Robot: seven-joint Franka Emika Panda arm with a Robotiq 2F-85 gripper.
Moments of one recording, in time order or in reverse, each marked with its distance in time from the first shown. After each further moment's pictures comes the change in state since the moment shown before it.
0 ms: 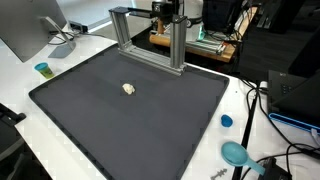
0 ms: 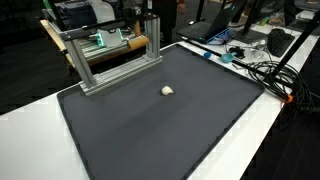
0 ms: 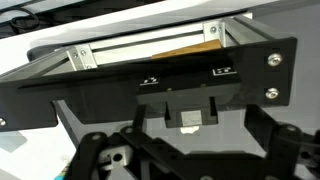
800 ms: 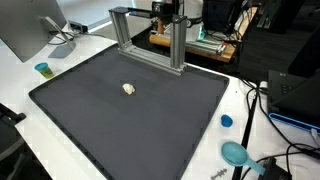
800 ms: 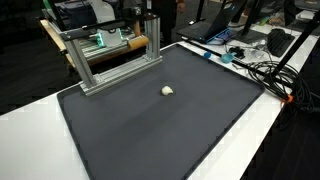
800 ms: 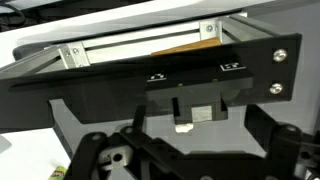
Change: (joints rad) arm 0.025 0.001 -0.097 -0.004 0.011 0.017 -0.072
